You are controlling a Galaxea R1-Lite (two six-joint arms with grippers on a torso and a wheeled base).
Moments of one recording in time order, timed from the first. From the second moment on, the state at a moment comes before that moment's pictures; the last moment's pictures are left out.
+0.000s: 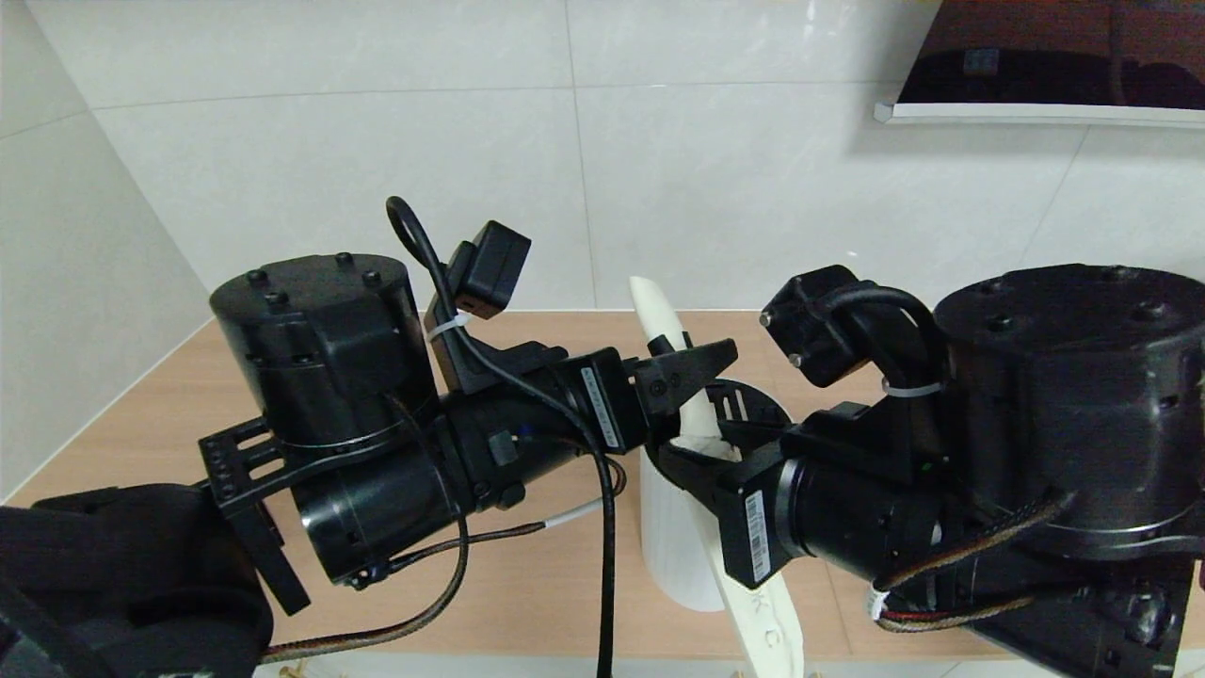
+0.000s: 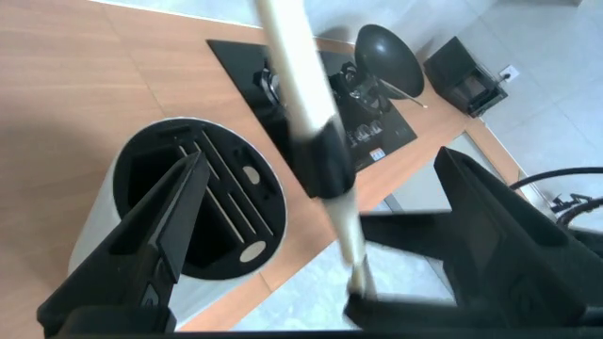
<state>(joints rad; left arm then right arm) -0.77 1.66 -0.81 -0.83 -0.11 -0.57 1.05 1.58 -0.97 -0.33 -0.36 0.19</state>
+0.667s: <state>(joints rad) -0.77 1.66 -0.80 -0.83 -0.11 -0.57 1.07 1.59 -0.95 -0.33 -0.36 0.19</state>
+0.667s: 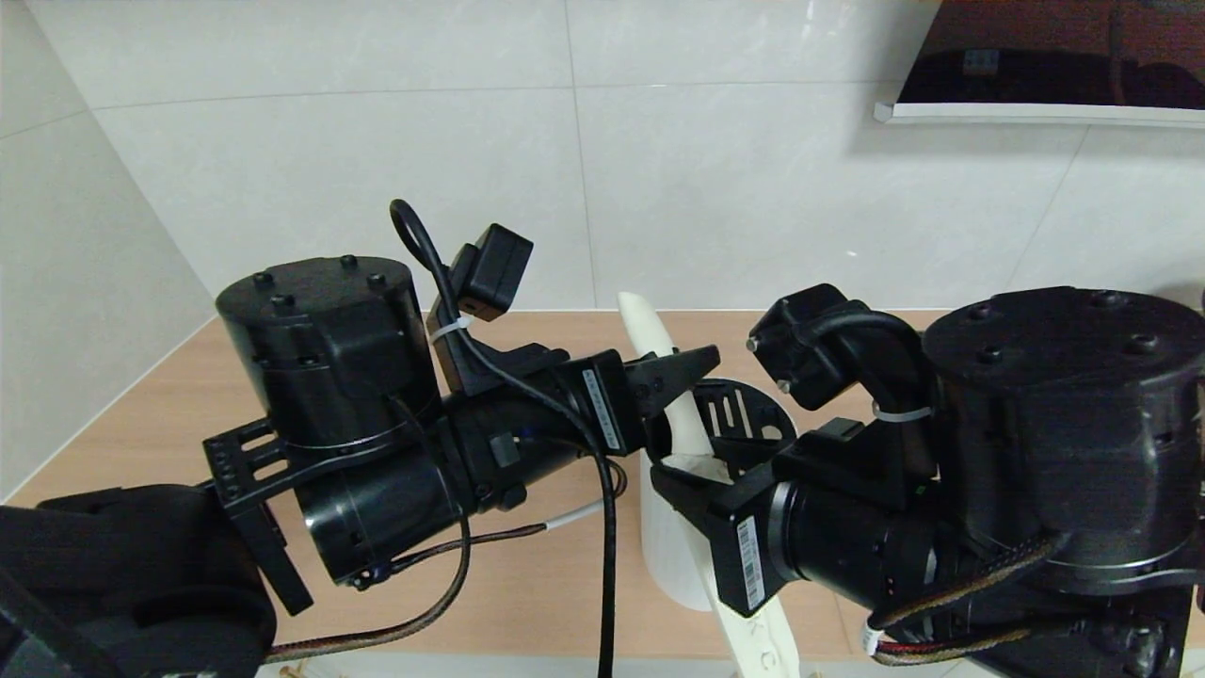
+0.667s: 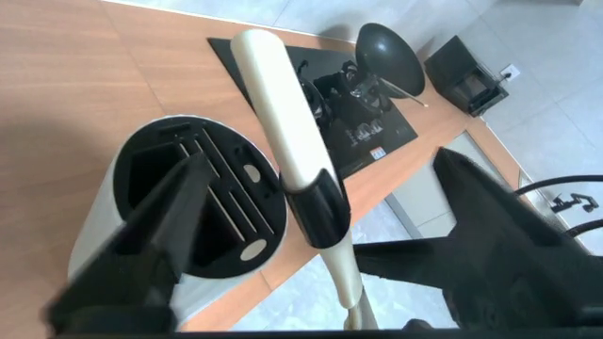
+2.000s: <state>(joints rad) -0.77 1.63 -0.81 -0.84 -0.11 -0.57 1.07 1.57 -0.95 -0.33 -0.36 0.19</state>
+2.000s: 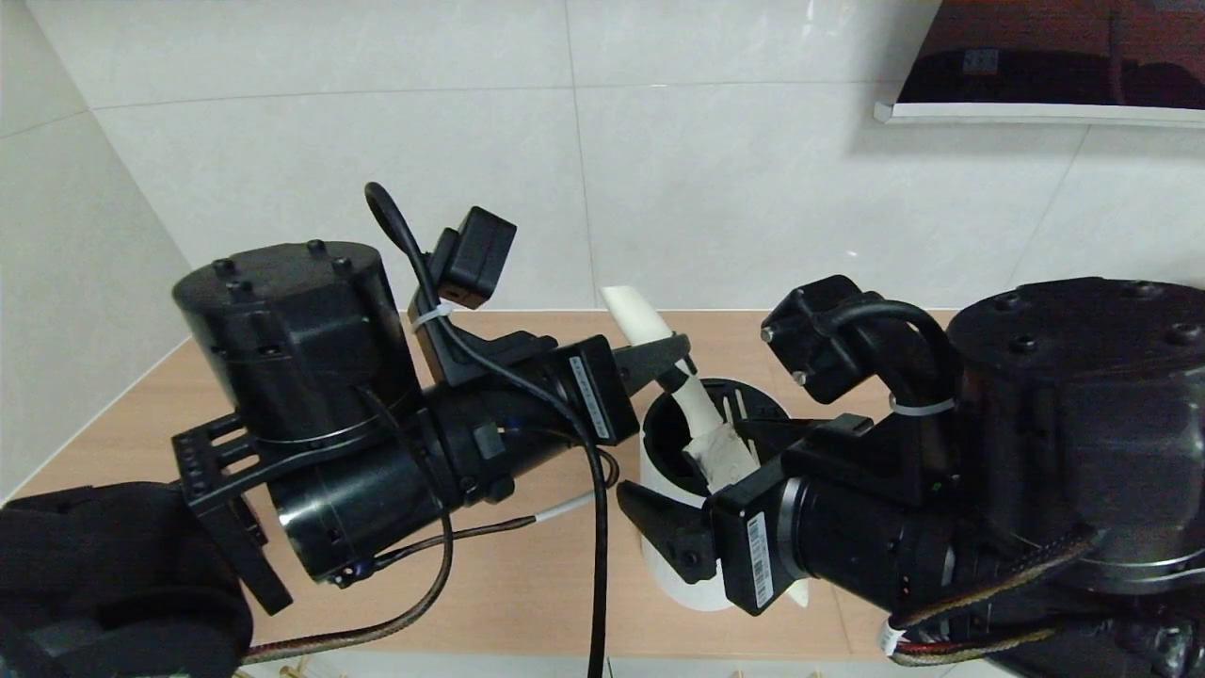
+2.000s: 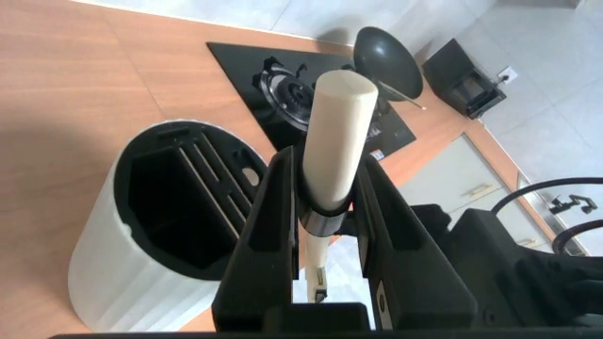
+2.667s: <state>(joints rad) -0.75 1.50 -1.16 -0.35 -0.02 -0.49 0.90 1.34 -0.91 -0.33 -0.35 0.07</state>
